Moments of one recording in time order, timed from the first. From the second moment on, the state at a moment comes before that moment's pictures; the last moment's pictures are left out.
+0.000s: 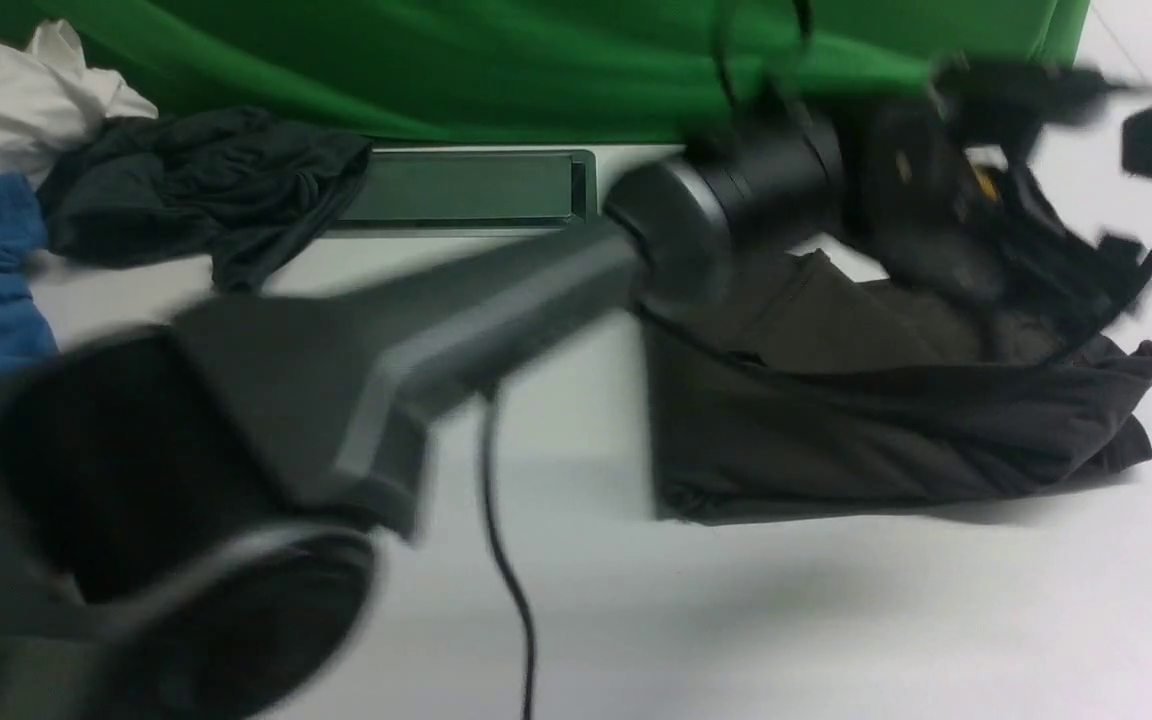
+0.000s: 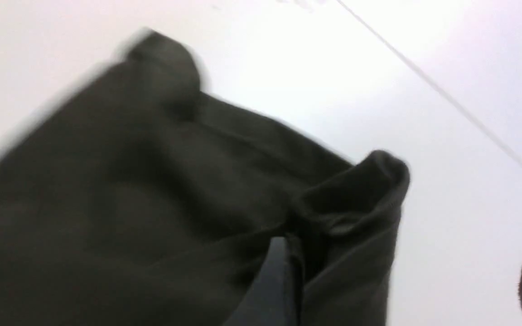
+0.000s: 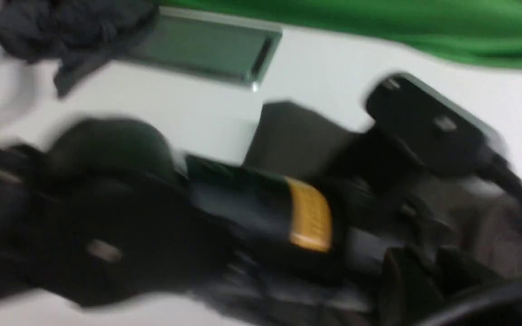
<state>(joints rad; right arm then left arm) 0.26 1.02 -1.10 0.17 0.75 -0.08 -0.79 2.22 -2.07 -0.33 0.65 0.08</state>
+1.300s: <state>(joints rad) 0.32 1.79 -1.14 -0.05 0.43 -0.53 -0.41 1.78 -1.34 -0.23 0.87 0.05</state>
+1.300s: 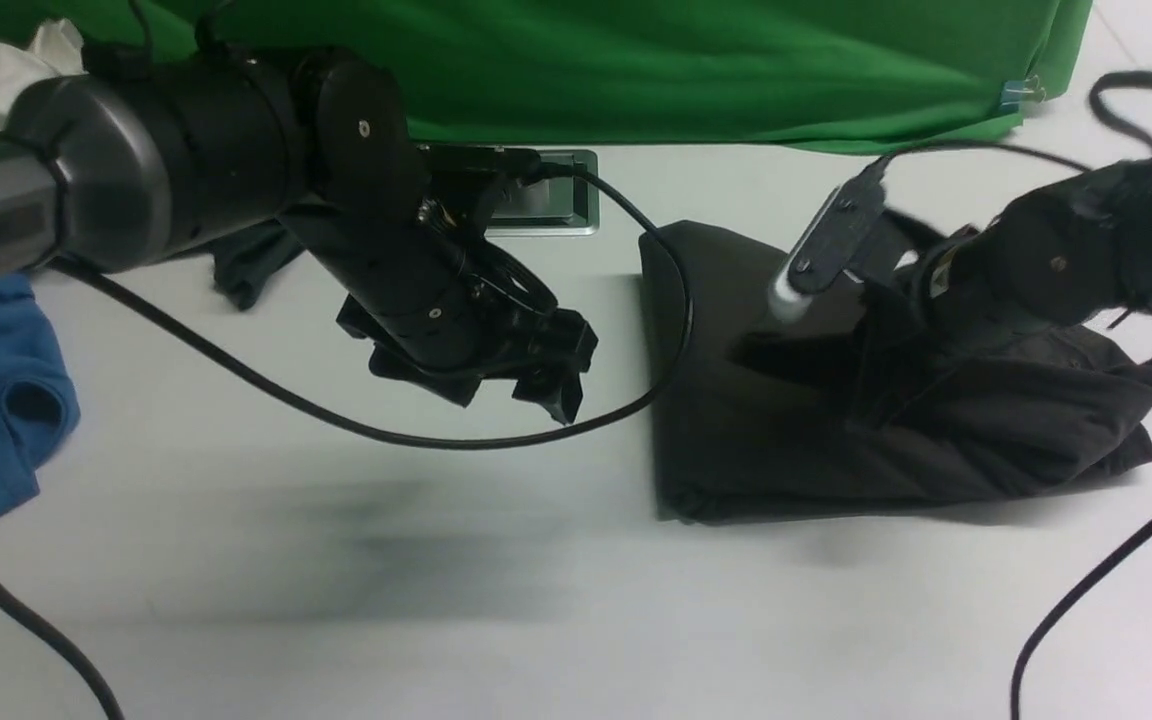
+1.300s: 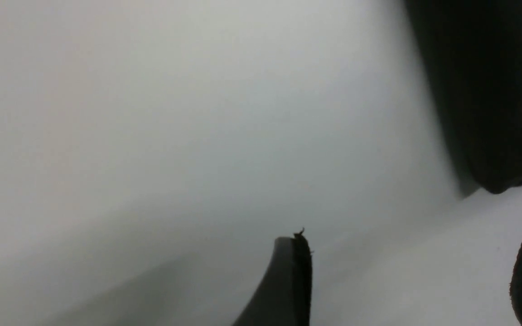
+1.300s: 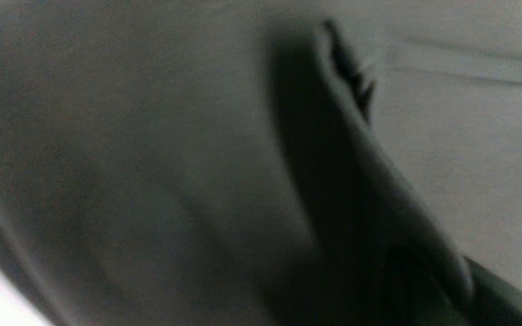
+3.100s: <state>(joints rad) 0.11 1.38 -1.08 0.03 0.49 -0.01 -0.39 2.19 -1.48 -1.10 0.67 0.65</state>
